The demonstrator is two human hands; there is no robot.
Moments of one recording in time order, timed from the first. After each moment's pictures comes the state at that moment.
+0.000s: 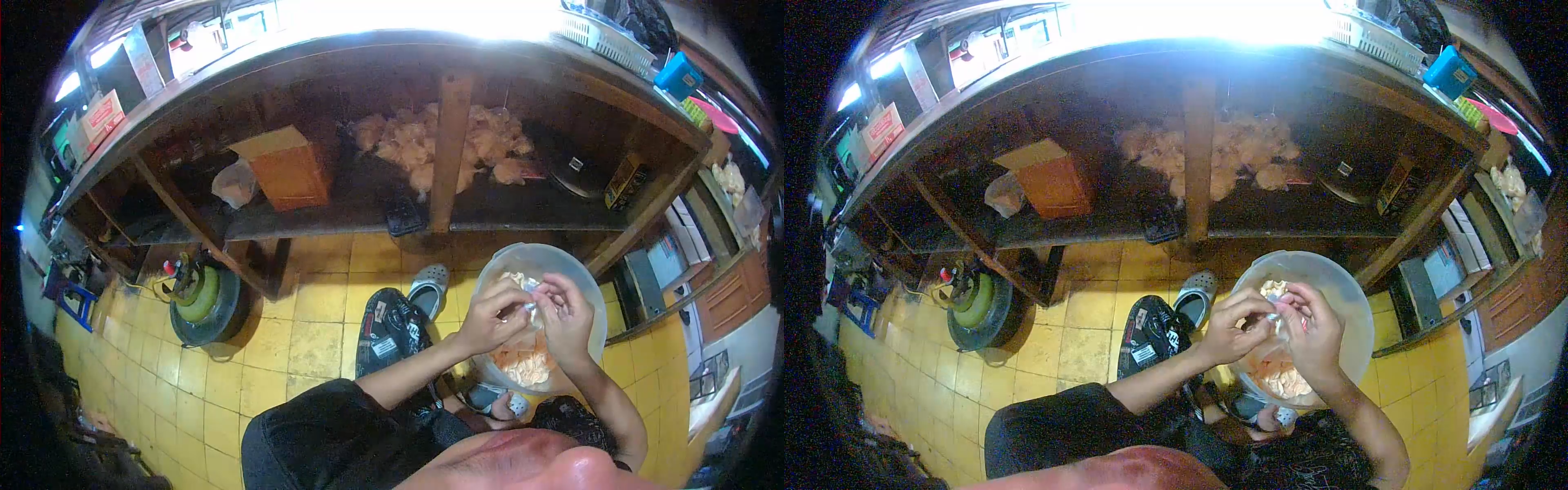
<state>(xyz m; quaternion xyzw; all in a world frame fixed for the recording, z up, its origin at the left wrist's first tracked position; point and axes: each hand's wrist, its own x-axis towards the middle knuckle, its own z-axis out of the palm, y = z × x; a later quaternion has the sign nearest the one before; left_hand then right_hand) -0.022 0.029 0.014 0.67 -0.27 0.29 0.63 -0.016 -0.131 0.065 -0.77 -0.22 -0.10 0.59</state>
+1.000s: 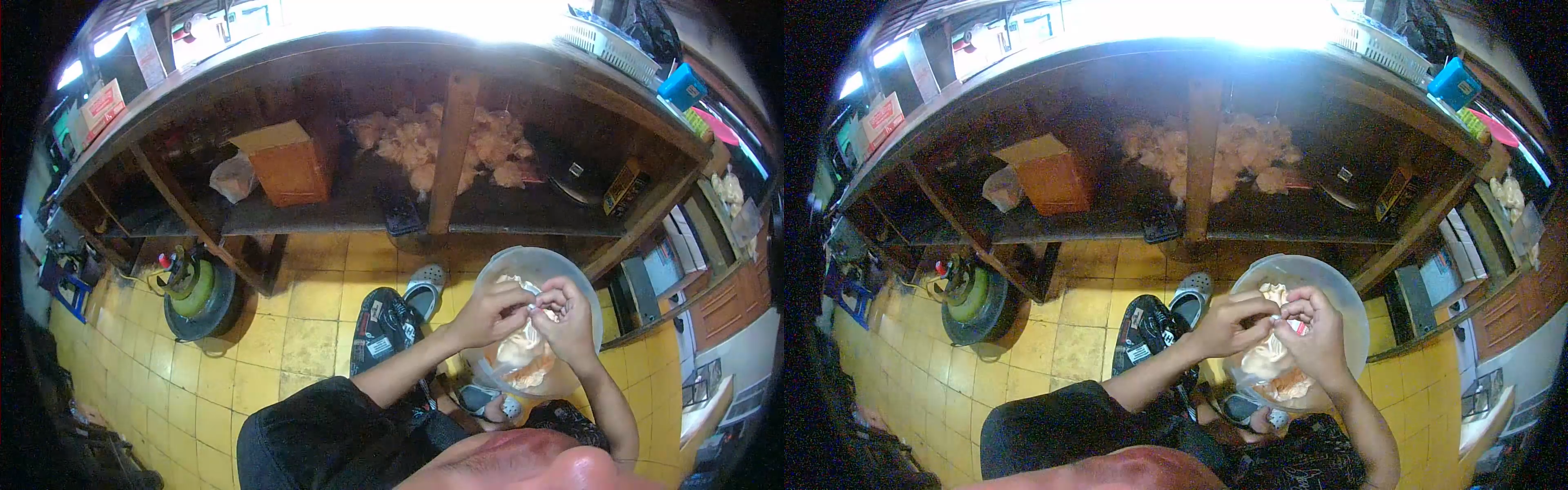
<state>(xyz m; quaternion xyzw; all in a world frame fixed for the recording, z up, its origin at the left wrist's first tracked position) -0.013 0.044 0.033 0.70 -0.33 0.24 0.59 -0.011 -0.139 0.083 -0.79 -0.20 0.03 0.58</state>
